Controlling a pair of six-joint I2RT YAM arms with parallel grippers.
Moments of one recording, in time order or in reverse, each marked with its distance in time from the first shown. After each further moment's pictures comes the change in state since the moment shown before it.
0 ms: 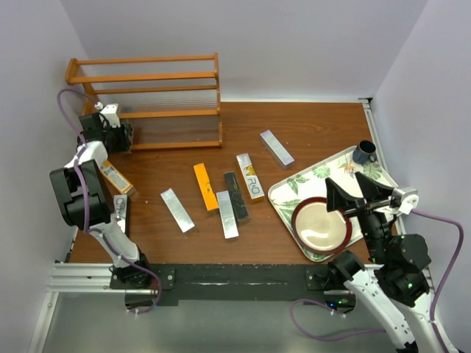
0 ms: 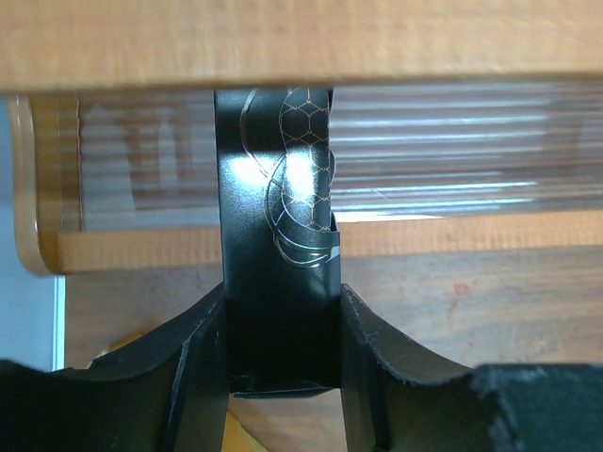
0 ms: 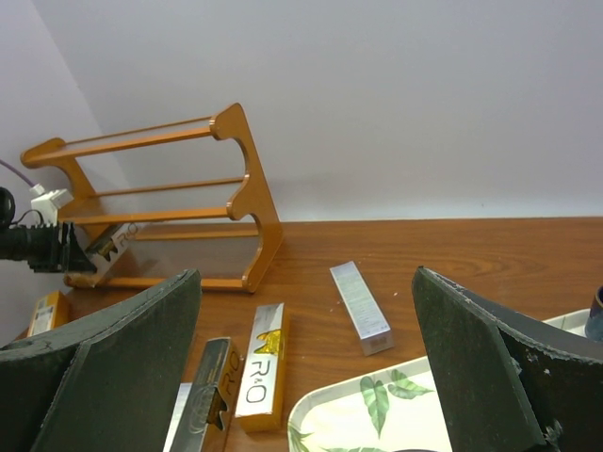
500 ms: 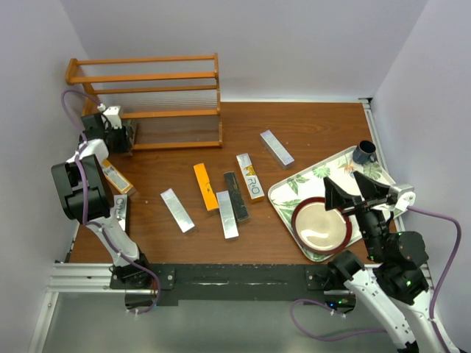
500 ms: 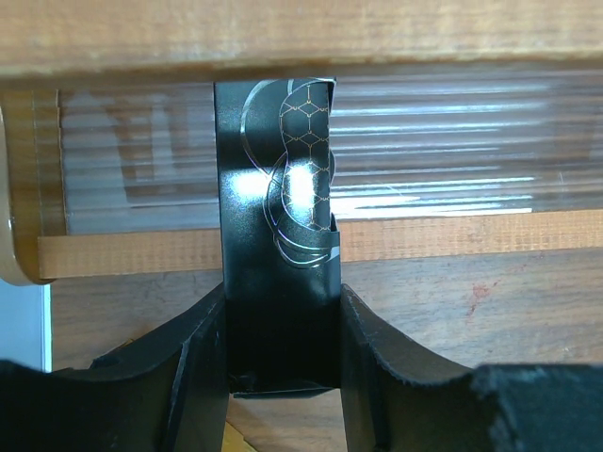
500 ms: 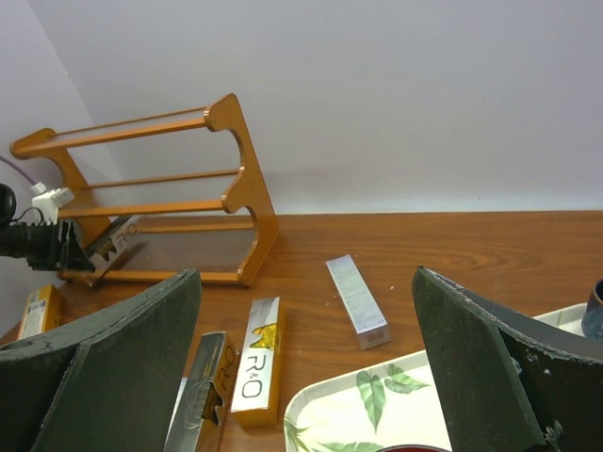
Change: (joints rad) left arm 0.000 0.072 0.044 -0.019 -0.005 0.020; right arm 0.000 0.023 0.000 -0.002 0.003 -0.003
